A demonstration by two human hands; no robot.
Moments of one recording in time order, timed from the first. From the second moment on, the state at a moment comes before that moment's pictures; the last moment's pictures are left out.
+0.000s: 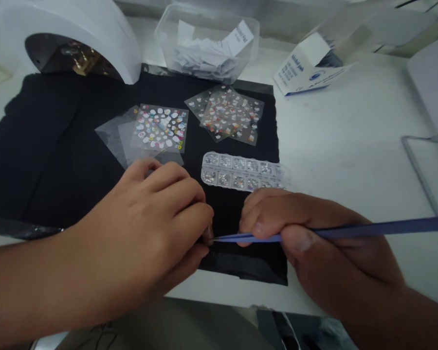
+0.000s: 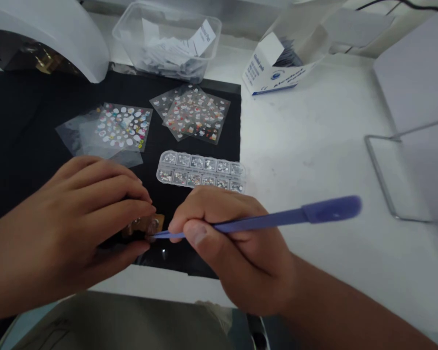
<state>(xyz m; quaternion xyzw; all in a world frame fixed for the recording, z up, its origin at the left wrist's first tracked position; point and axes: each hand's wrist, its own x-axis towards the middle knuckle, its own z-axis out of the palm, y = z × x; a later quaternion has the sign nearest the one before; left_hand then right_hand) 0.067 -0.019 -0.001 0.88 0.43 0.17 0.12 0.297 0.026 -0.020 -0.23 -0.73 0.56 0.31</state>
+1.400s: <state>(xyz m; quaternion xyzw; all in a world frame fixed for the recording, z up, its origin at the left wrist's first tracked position) 0.069 -0.019 -0.003 0.88 0.43 0.17 0.12 0.295 0.024 -0.020 -0.24 -0.72 0.56 0.32</state>
